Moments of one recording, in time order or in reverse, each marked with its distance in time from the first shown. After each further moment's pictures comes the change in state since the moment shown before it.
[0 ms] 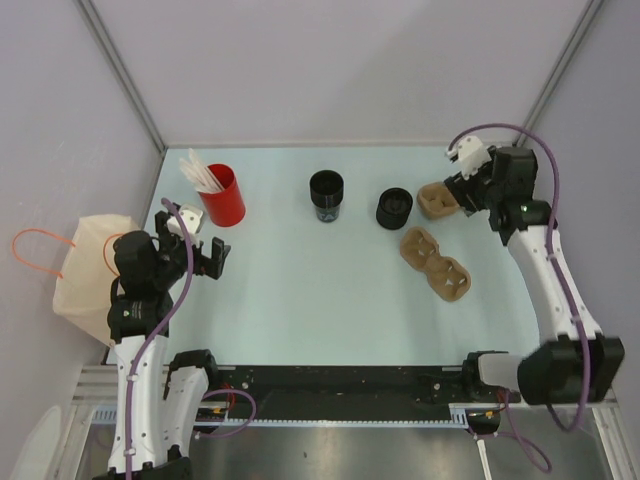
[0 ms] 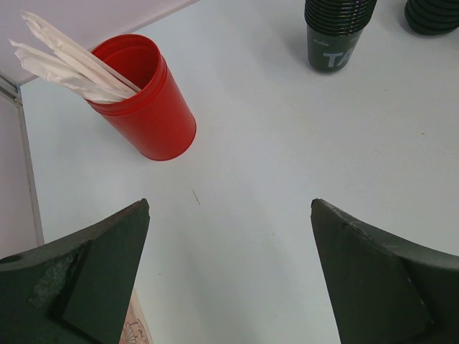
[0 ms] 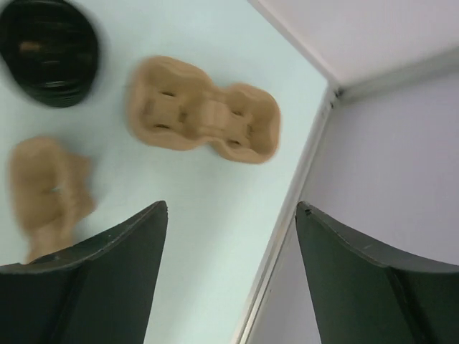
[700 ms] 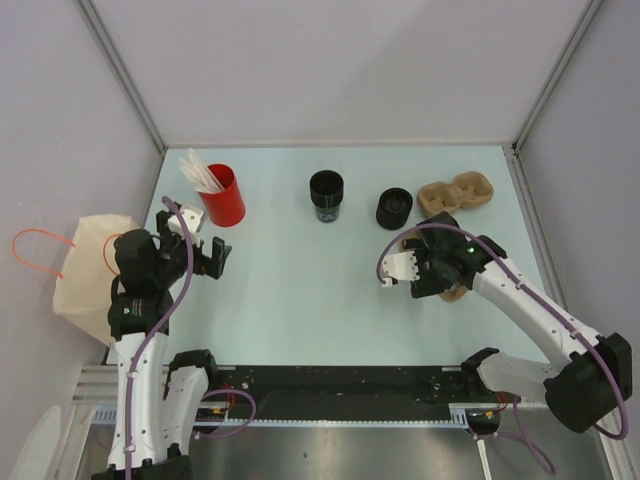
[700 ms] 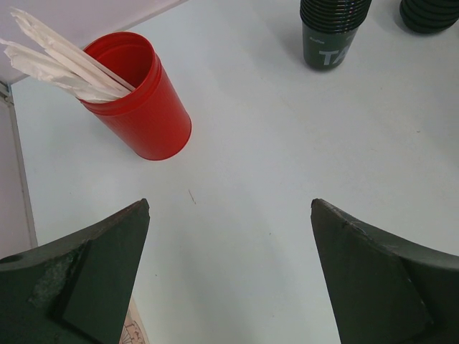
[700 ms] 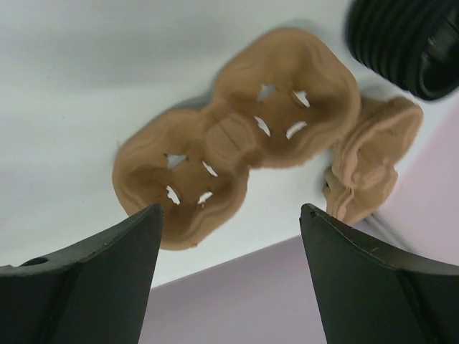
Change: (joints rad) left arm 0.001 0.012 0.000 0.000 0.014 0.000; right arm 0.485 -0.191 -0.291 -0.415 0.108 -0.628
